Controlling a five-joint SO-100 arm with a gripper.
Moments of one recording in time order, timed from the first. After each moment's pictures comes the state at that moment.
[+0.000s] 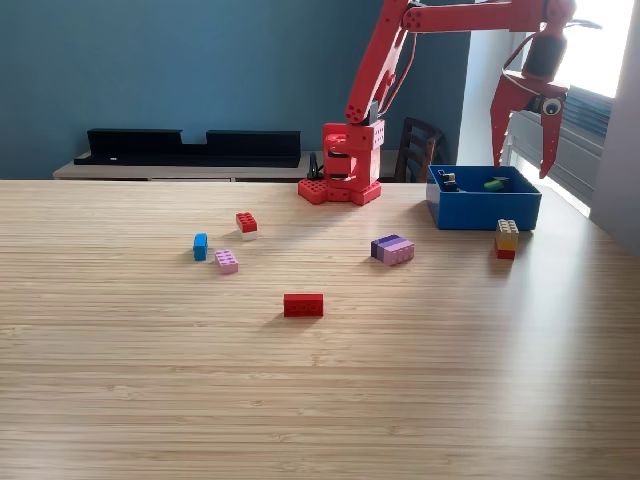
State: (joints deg) arm -64.9 72.8 64.3 99.2 1.0
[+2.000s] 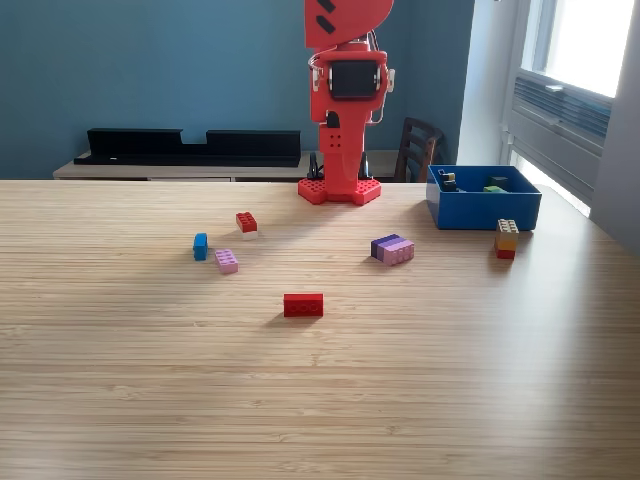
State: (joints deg) arm -0.8 72.8 48.0 99.2 4.7
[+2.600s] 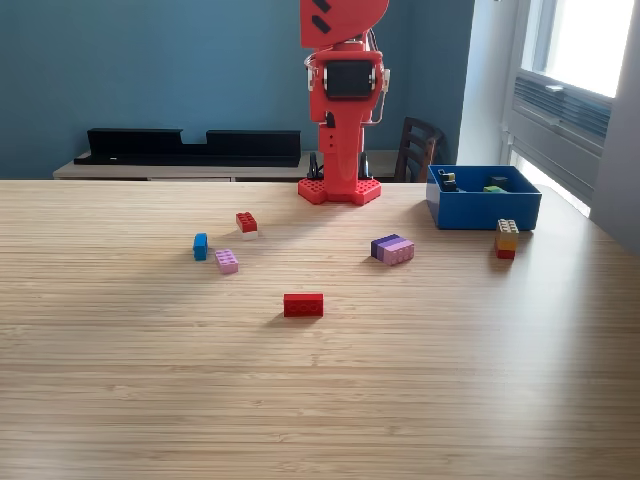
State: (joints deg) arm 0.0 72.8 48.0 99.2 4.7
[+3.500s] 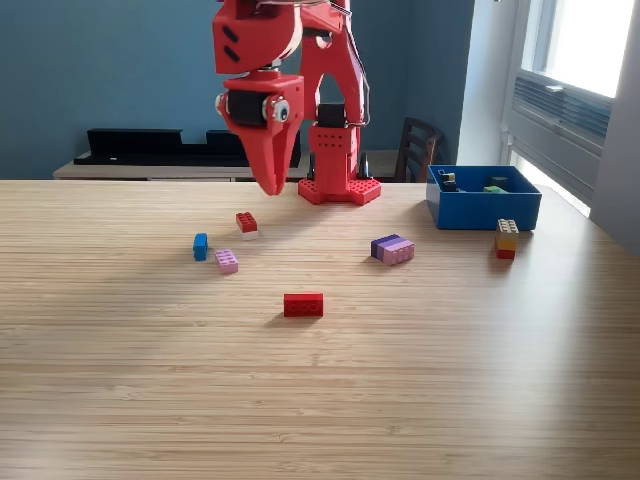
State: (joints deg) arm 19.9 72.8 58.6 95.0 14.8
